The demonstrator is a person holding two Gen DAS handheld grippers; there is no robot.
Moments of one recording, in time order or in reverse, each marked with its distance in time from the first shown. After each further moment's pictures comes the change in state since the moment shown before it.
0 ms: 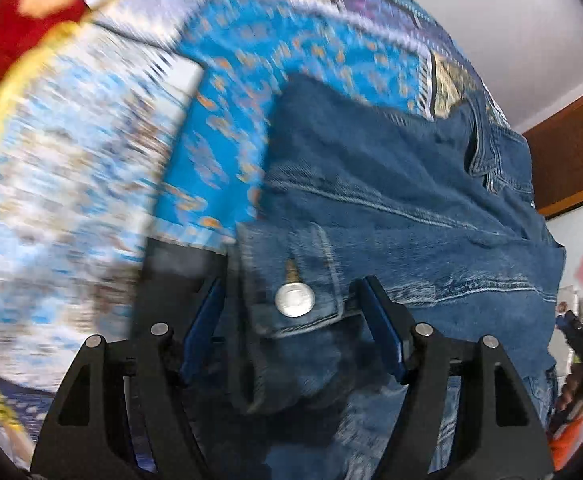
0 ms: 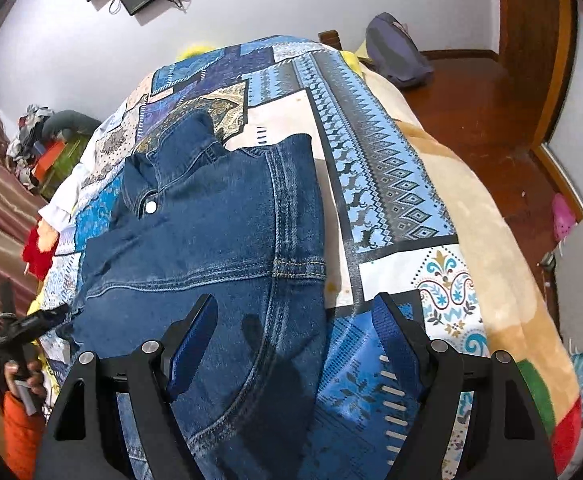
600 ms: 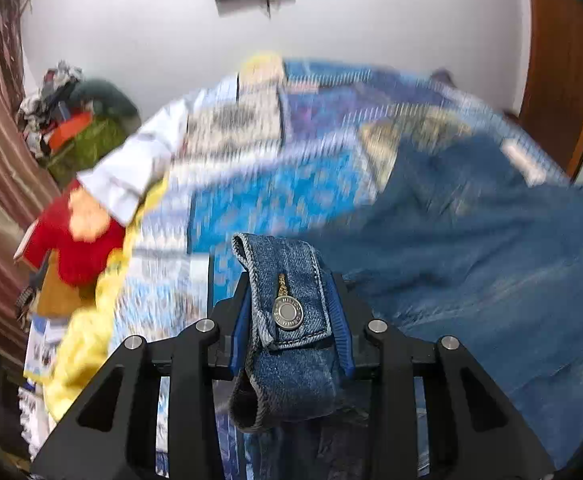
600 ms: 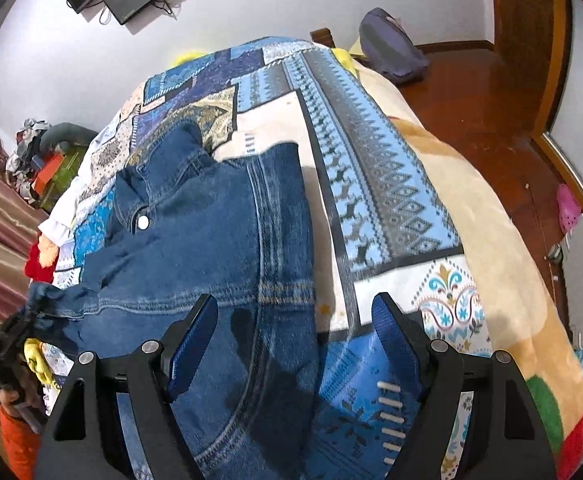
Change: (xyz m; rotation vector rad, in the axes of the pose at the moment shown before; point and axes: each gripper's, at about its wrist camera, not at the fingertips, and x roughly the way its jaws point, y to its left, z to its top) left arm -0.102 -0.136 -0.028 0.452 -0.442 0.367; right arm 0.010 -0.009 0.017 0.035 -0.023 0.020
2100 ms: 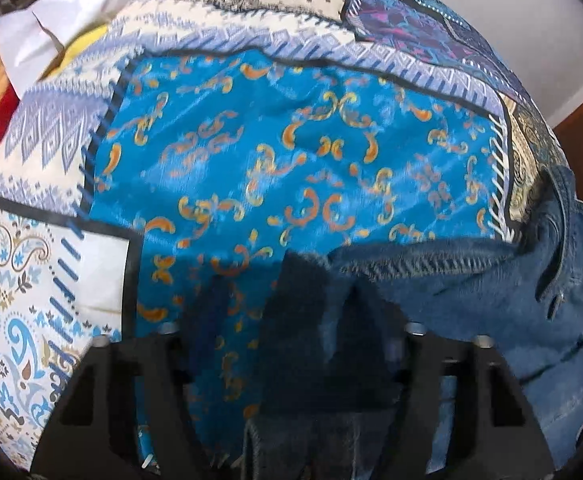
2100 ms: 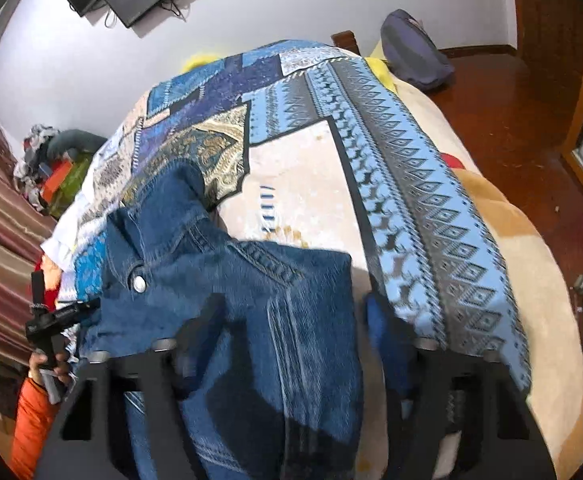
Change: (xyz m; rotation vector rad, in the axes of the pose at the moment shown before) left arm 0.228 0.079 0.010 -0.348 0.400 -0.211; right arm 0.075 0.014 0.072 0.006 0.012 0.082
